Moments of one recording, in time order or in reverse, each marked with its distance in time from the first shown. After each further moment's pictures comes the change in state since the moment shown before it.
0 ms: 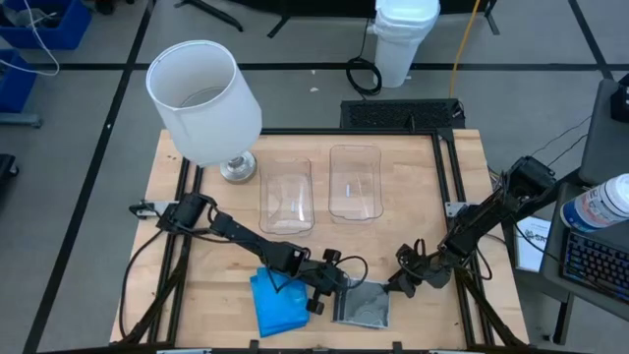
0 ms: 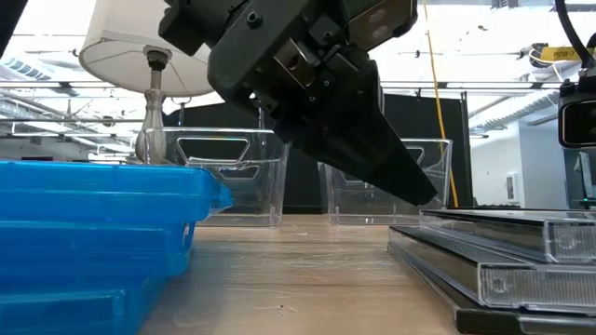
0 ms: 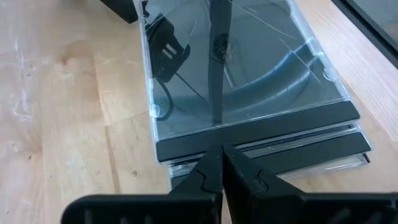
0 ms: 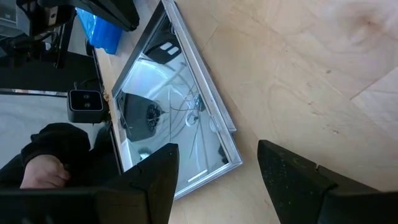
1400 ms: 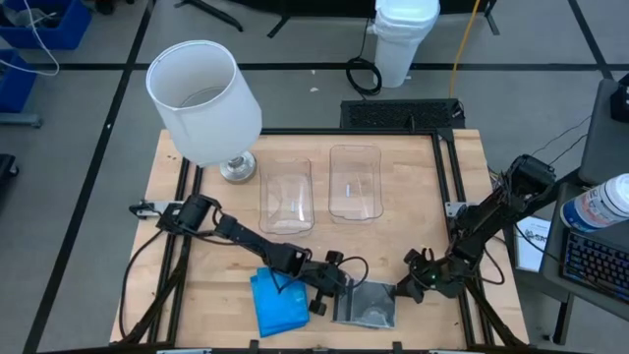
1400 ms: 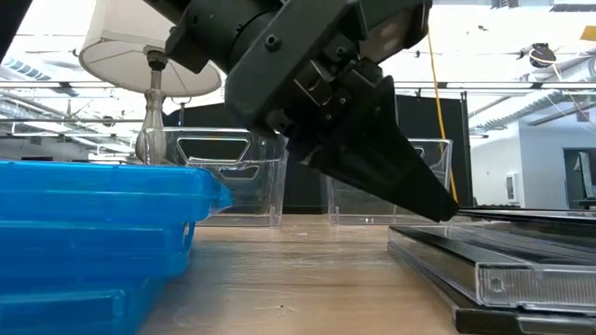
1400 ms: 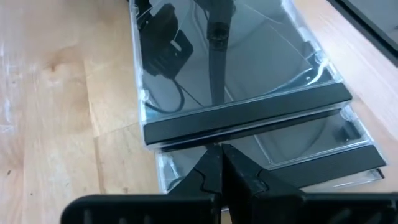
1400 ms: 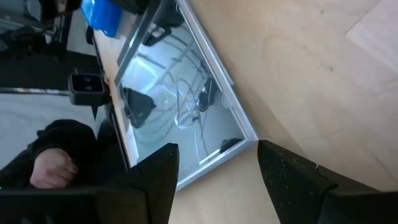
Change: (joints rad) left arm 0.001 0.042 0.000 0.081 0.014 0.001; right arm 0.164 -0.001 0.001 -0.056 0.090 0.163
